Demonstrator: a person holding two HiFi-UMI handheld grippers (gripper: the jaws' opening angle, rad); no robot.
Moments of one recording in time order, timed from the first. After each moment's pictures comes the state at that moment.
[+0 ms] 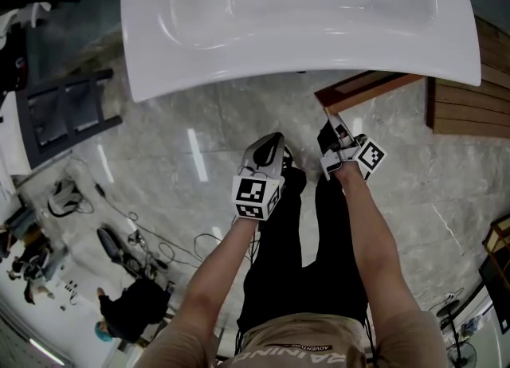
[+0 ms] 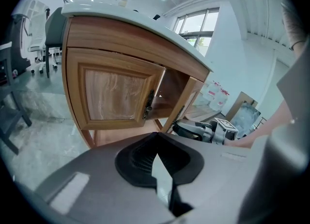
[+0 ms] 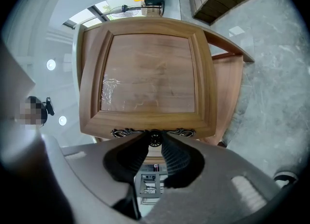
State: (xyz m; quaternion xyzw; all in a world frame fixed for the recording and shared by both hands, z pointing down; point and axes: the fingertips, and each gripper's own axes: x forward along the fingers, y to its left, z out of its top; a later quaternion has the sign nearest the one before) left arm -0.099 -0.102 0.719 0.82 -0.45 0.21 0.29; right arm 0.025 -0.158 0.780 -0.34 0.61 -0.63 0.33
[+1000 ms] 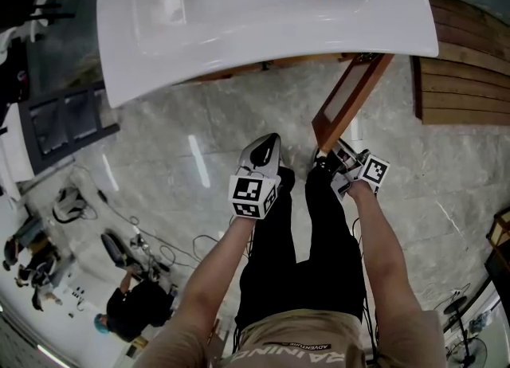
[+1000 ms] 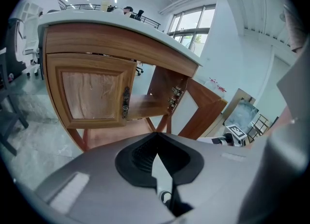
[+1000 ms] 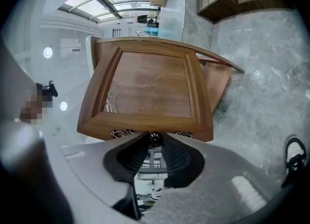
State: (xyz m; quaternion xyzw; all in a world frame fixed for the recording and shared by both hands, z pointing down) left arm -0.033 -0.084 0.712 0.82 -0.44 0.22 0.29; right arm 0.093 -0.065 0.785 -0.29 0.66 -0.65 0.24
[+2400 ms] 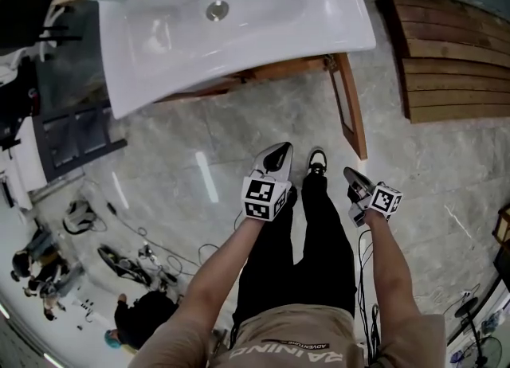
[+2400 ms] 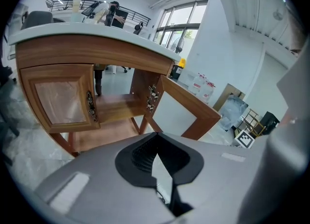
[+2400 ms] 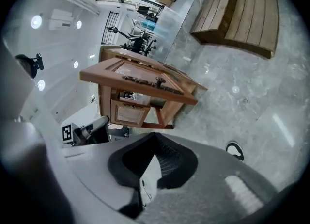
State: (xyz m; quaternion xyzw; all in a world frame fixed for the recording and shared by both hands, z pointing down) left arm 0.055 -0.060 0.686 0.84 -0.39 0.25 0.29; right arm 0.208 0.062 0.808 -0.38 0.65 -0.65 0.09
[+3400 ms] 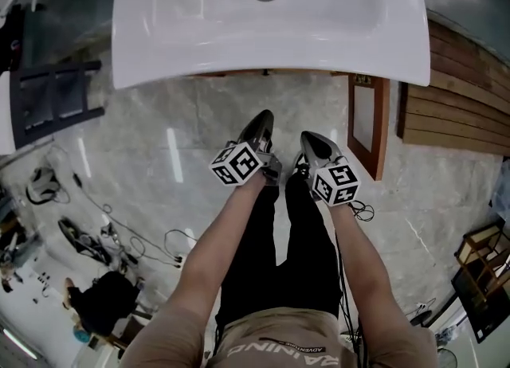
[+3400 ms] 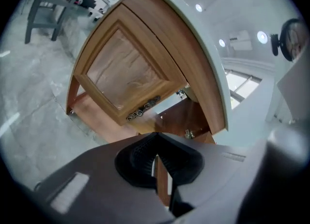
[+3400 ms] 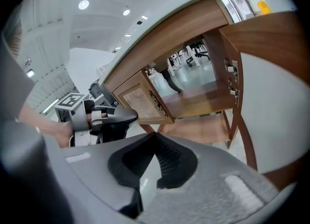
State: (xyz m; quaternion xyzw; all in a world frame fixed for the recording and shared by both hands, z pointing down) left arm -0.048 -0.150 0.731 0.69 -0.51 -0.07 0.50; right arm 0.054 -0.093 0.739 -0.41 0.82 -0.38 -0.13
